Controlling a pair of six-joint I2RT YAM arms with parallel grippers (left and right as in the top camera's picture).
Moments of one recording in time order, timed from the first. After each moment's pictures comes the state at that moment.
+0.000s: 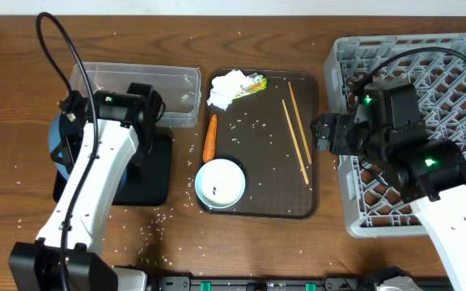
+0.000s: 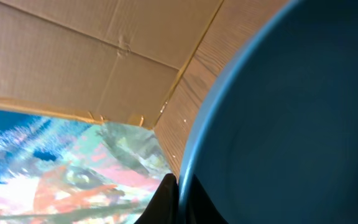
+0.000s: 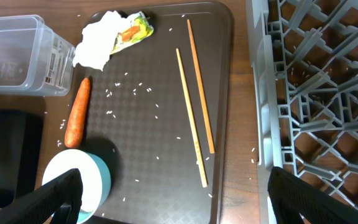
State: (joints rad) left arm -0.15 1.53 1.31 -1.58 -1.10 -0.78; right arm 0.31 1.22 1.26 -0.94 -0.04 0.39
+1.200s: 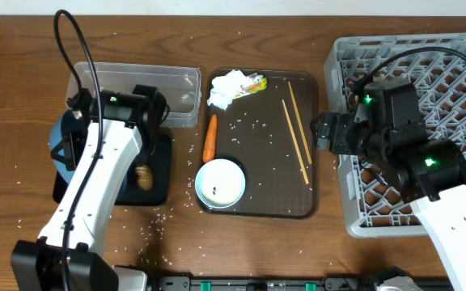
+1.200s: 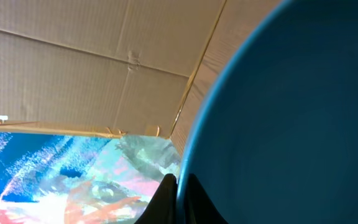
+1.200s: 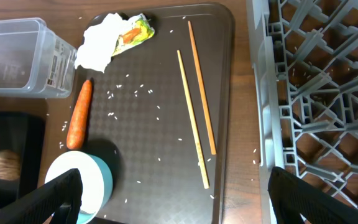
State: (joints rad) left arm -0.17 1.53 1.31 -1.61 -1.14 -0.69; right arm 0.31 1.22 1.26 -0.94 -0.05 0.40
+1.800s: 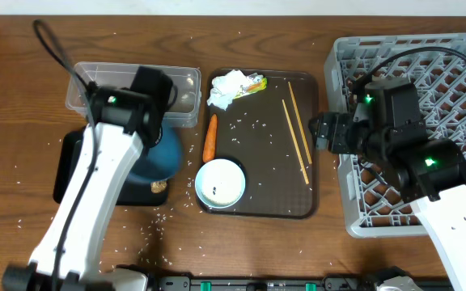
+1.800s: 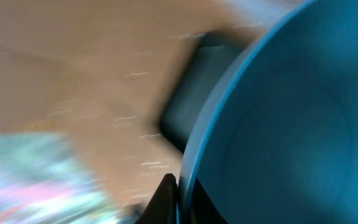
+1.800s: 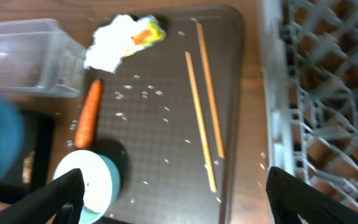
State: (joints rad) left arm -0.25 1.45 1.44 -1.40 -0.62 -0.58; right arm 0.31 1.22 1.26 -0.91 -0.10 0.39
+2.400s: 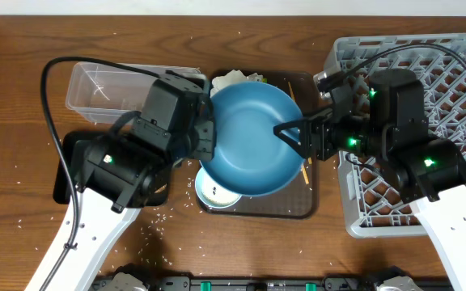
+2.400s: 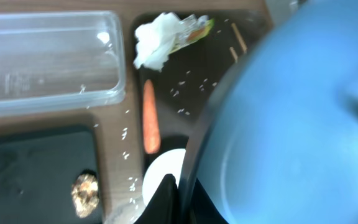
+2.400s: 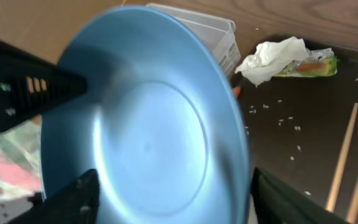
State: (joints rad) left arm -0.52 1.26 1.47 -1.10 -0.05 -0.33; right arm 0.32 1.22 1.26 -0.75 -0.62 0.20
